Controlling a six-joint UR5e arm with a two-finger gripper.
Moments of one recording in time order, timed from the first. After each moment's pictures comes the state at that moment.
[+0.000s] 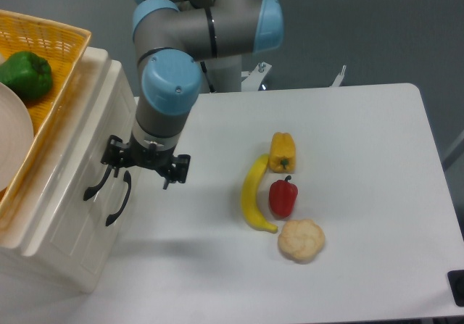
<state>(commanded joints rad) 2.18 -1.85 -1.51 -1.34 1.21 0.27</state>
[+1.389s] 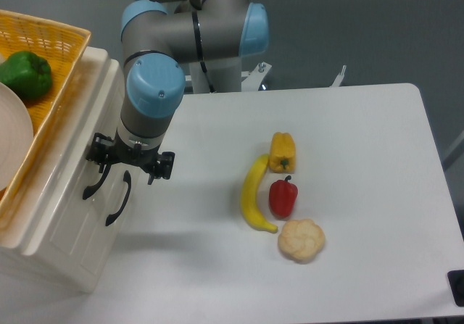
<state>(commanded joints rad) 2.18 -1.87 -1.53 -1.34 1.21 0.26</state>
